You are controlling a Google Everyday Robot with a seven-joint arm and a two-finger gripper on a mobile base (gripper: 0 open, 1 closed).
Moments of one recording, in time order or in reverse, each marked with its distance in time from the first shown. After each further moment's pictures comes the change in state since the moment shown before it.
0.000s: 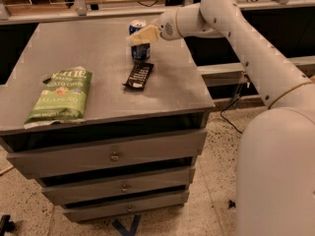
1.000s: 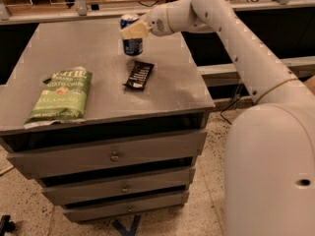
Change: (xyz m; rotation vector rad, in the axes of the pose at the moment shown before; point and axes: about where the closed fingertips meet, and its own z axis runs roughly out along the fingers) arm -0.024 0.027 0.027 -0.088 -0.022 -0.066
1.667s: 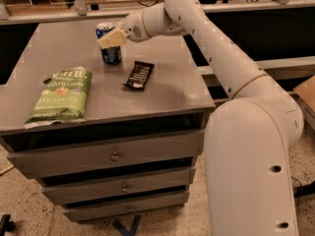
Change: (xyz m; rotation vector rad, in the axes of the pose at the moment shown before) arm 0.002 0.032 0.058 -0.102 0.028 -0.044
